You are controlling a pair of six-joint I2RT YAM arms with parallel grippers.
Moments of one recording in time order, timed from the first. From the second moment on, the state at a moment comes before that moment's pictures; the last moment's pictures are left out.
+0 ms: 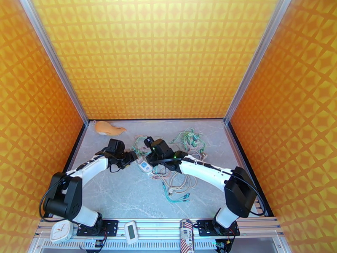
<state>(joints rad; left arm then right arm) -0.25 1.49 0.93 -0.42 0.38 -0.75 0.84 1.66 1.22 -0.32 0.05 0.17</state>
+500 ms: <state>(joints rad) -0.12 1.22 0.89 -0.51 0.35 -0.76 0.96 1.65 1.18 -0.32 0.05 0.24</state>
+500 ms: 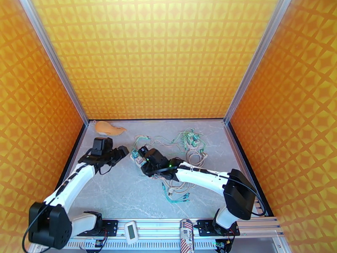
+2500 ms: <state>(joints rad) -0.17 1.17 0.85 -0.60 0.30 -0.67 1.07 1.66 1.29 -0.37 0.40 0.24</state>
